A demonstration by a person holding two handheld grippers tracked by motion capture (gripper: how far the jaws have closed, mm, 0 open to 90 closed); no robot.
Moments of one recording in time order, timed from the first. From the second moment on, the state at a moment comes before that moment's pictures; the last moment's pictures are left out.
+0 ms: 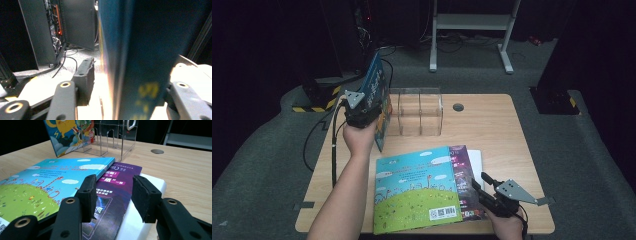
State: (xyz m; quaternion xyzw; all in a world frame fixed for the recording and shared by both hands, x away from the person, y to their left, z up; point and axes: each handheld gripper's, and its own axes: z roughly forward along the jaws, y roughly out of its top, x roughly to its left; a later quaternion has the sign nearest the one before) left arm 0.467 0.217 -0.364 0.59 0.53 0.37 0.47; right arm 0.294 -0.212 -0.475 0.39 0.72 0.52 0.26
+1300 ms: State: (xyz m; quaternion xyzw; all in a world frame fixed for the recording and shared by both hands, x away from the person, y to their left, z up) left arm 0.407 0.250 -0.401 0.65 0.52 0.31 0.47; right arm 0.296 -0.209 -0.477 0.39 0.73 0.50 0.26
